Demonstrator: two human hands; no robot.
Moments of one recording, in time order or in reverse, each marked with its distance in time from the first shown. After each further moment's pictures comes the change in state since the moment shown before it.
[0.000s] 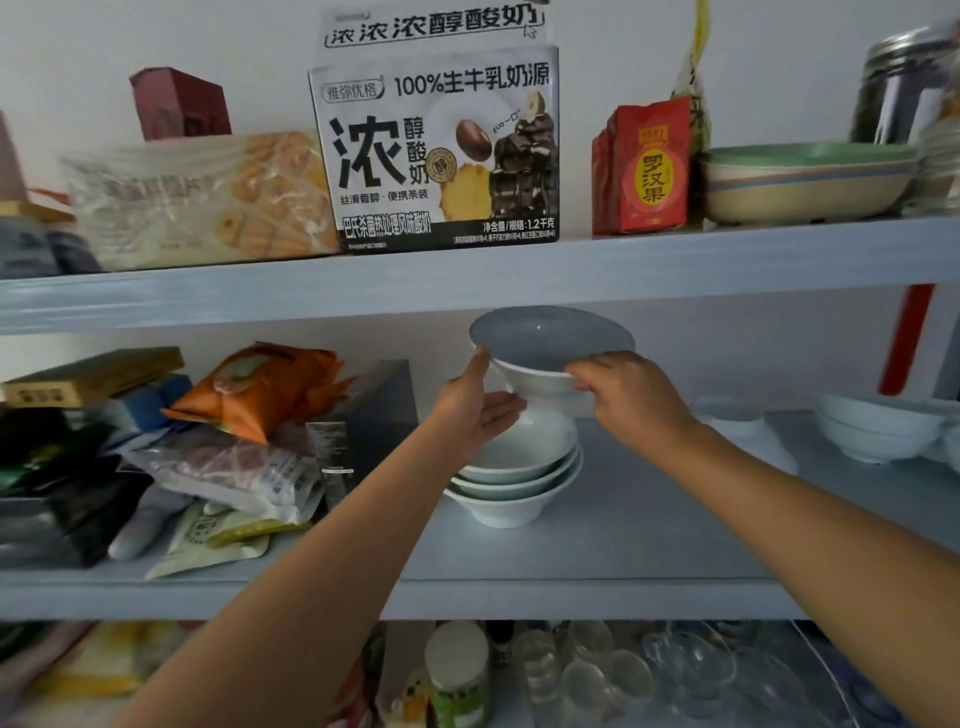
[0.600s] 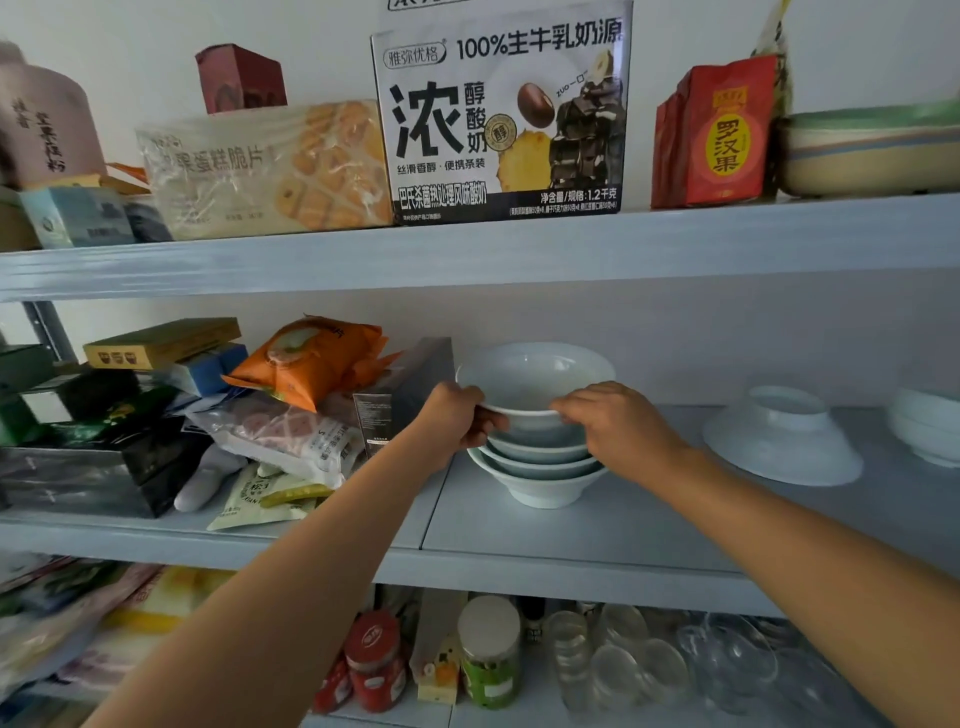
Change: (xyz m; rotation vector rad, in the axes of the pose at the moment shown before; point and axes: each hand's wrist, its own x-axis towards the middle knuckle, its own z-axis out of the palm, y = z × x) left_hand -0.010 -0.007 -0.067 0.390 0.143 0.009; right_hand -0.015 -0.042 0.052 0.168 -0.111 -0.146
